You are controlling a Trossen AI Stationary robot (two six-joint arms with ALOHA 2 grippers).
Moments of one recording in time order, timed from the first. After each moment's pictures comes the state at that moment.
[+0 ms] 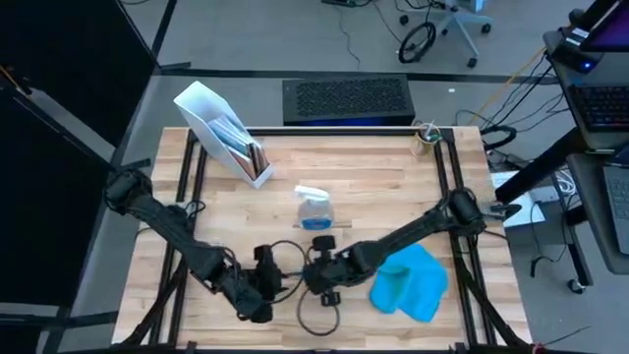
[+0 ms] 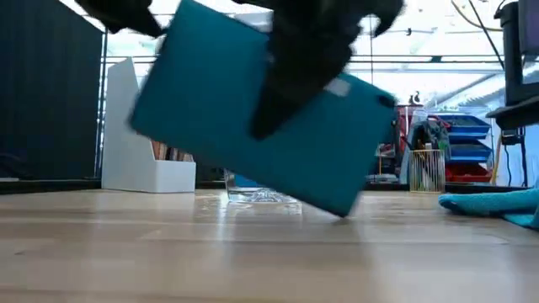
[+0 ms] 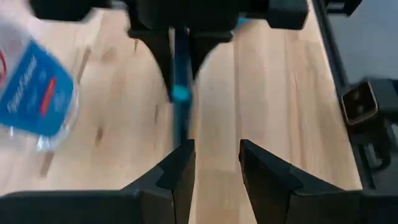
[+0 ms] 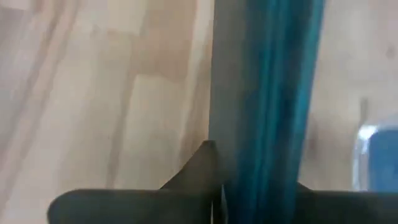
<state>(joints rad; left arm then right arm) -0.69 1.57 1.09 -0.46 -0.48 -0.58 0.38 2.11 1.64 -0.61 0.27 0.14</state>
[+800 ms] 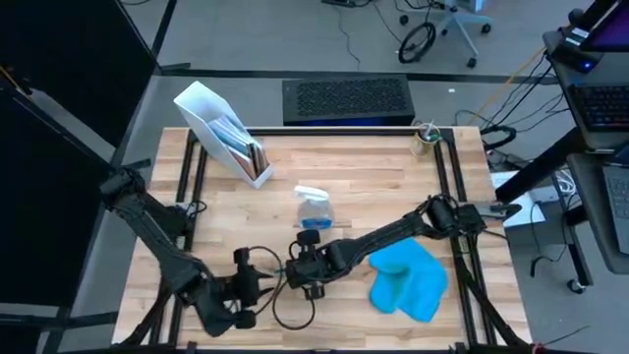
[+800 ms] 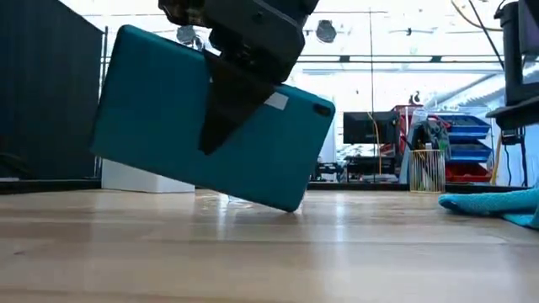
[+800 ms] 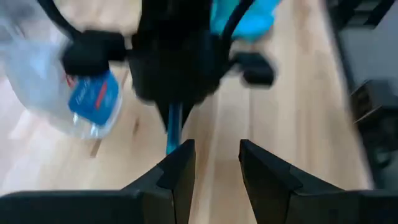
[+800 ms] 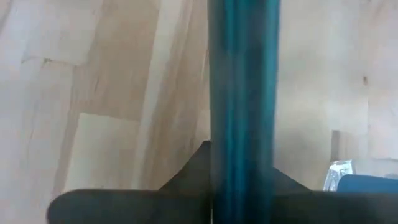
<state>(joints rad) -0.84 1.53 1.13 -0.61 -0.75 -0.68 0.34 2.30 1.88 -0.75 0.26 0.12</state>
